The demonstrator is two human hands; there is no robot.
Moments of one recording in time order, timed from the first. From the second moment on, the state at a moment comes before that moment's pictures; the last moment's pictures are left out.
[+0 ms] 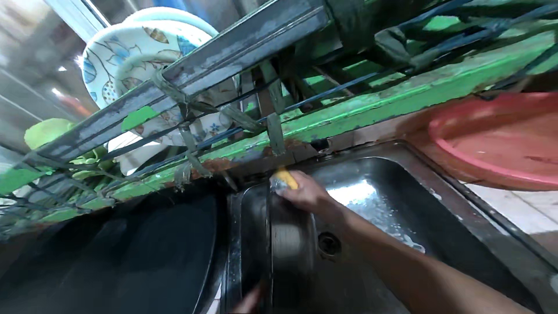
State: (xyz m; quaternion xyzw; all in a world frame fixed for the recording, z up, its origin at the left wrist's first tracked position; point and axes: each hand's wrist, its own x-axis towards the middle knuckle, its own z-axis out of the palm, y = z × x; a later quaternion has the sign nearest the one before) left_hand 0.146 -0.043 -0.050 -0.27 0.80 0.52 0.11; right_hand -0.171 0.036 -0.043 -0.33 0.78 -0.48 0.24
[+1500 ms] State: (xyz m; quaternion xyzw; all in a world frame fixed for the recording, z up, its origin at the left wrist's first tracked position) left_hand -0.069 -0.076 0.031 -0.42 0.78 0.46 0.08; right_hand -0.051 0.081 -0.093 -0.66 0.59 -0.44 -0.16
